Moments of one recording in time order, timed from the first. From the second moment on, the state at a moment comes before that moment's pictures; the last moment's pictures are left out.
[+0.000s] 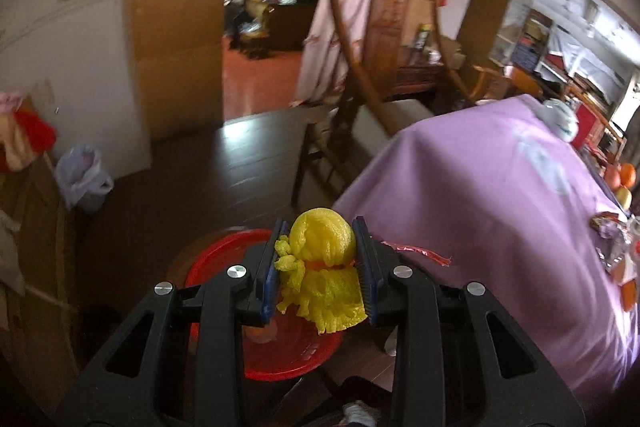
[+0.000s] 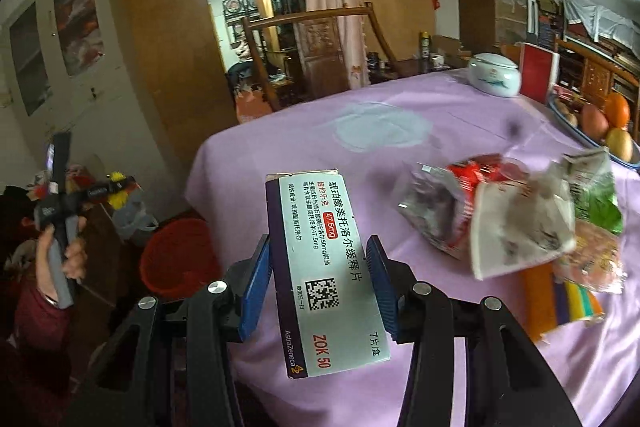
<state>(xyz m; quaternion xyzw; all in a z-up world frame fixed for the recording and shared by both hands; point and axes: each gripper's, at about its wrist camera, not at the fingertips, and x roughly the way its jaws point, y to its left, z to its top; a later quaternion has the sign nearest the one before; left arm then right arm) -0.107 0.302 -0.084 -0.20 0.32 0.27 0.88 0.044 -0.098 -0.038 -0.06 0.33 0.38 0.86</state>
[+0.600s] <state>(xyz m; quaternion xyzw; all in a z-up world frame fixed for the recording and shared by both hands) -0.145 0.364 -0.127 -0.30 0.28 0.35 0.84 0.002 0.088 -0.058 -0.17 0.38 0.47 0.78</state>
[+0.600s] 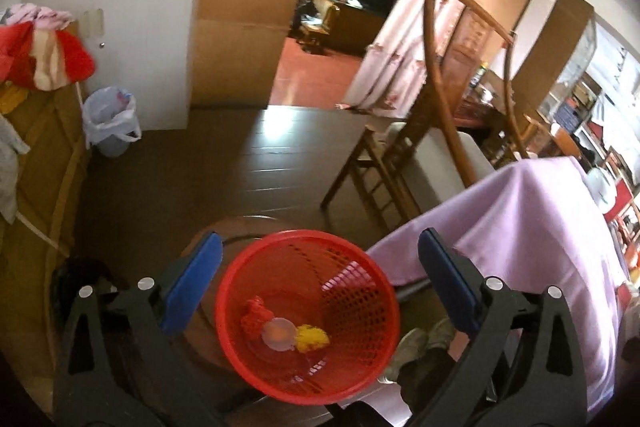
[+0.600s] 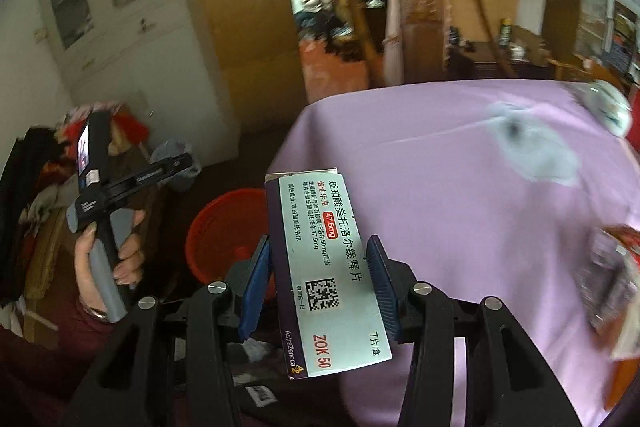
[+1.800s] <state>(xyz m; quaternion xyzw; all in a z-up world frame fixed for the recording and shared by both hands) -0.169 0.393 -0.131 -0.33 0.25 0.38 0.83 0.024 0.103 -0.064 -0.11 0.40 0.42 0.81</state>
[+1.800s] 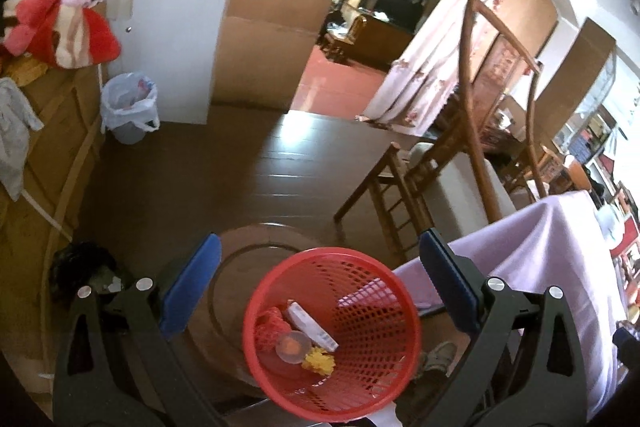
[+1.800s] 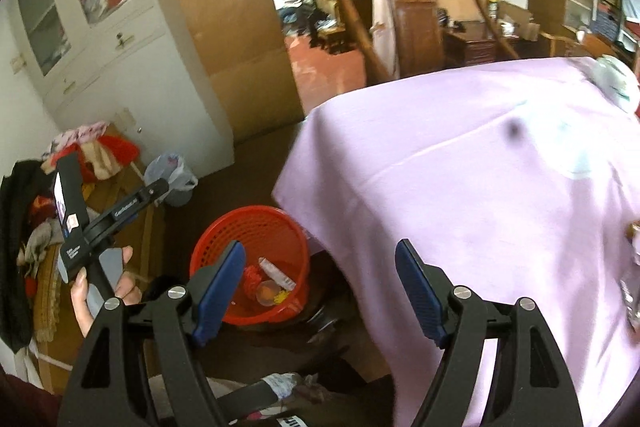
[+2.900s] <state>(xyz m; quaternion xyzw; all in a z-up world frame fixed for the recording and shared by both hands) 0.029 0.141 -0.055 -0.13 0.36 0.04 0.92 0.087 -0.257 -0.056 0.03 0.35 0.13 0.93</state>
